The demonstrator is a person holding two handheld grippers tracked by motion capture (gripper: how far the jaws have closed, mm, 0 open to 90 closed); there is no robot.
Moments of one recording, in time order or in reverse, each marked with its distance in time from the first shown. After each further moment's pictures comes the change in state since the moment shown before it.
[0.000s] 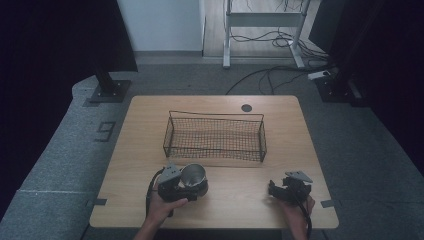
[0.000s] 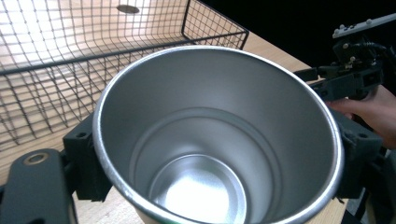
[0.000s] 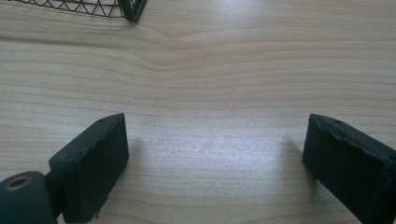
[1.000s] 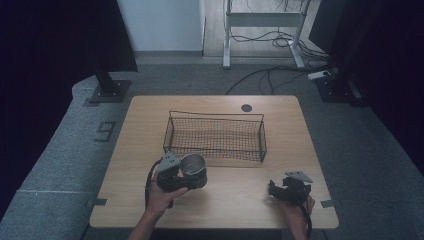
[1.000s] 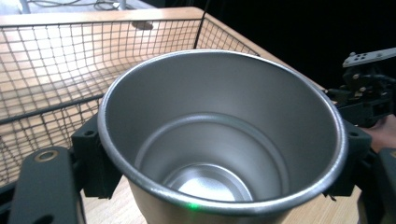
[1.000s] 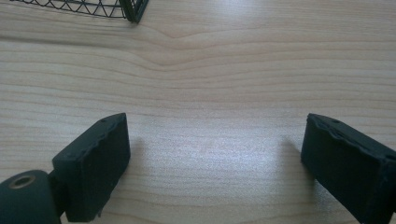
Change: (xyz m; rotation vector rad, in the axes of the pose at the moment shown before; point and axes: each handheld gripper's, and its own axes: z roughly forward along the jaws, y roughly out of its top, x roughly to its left) left arm 0.007 0.028 0.002 -0.018 0.019 -0.028; right arm 0.000 0.000 0.000 -0.004 0.004 -0.002
